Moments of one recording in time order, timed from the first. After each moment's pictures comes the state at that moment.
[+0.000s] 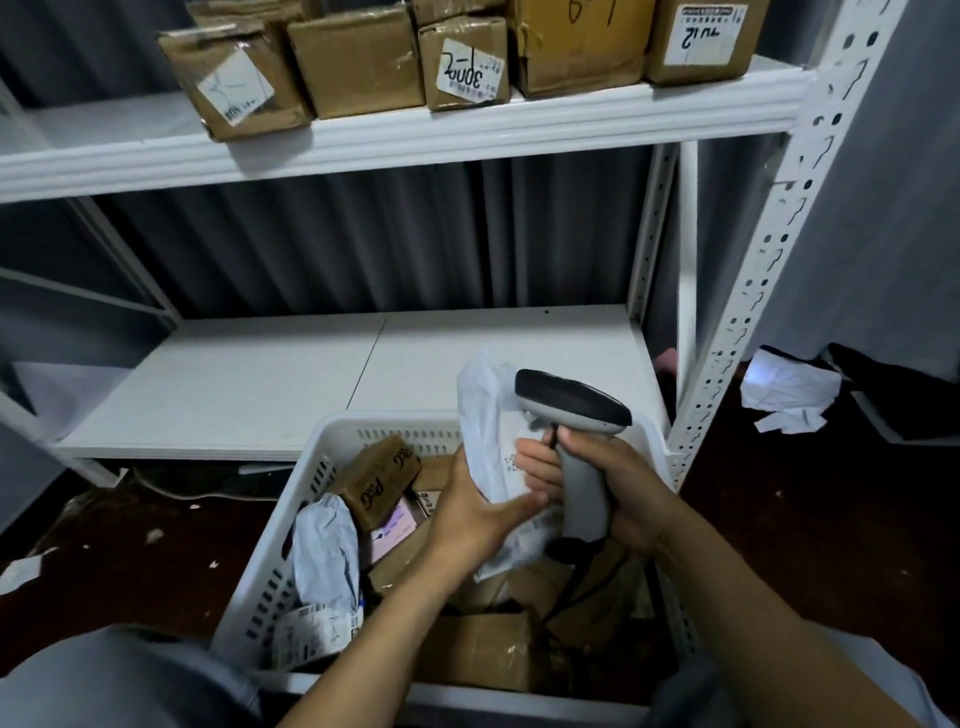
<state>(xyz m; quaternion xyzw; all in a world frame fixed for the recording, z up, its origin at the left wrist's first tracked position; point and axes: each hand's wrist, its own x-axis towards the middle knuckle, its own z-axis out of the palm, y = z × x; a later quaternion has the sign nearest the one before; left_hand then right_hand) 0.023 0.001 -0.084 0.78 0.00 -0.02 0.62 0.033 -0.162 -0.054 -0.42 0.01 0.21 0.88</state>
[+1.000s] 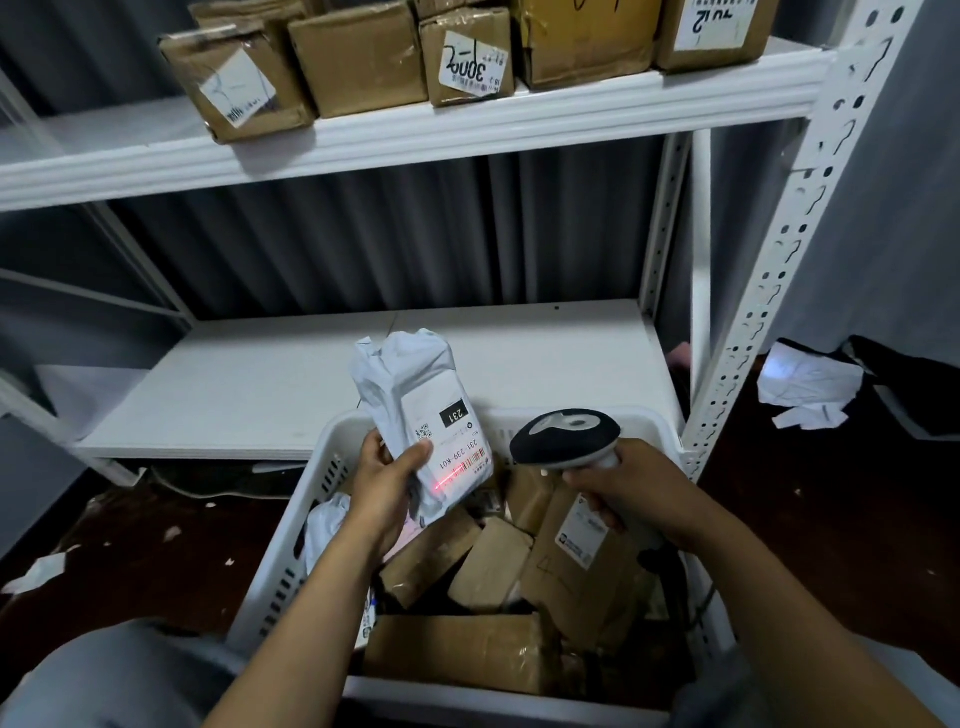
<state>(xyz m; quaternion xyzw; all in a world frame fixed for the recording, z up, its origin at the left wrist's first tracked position) 0.073 0.082 -0.100 0.59 0.19 0.00 0.78 0.035 -0.186 -0.056 -0.79 0.01 0.17 0.58</state>
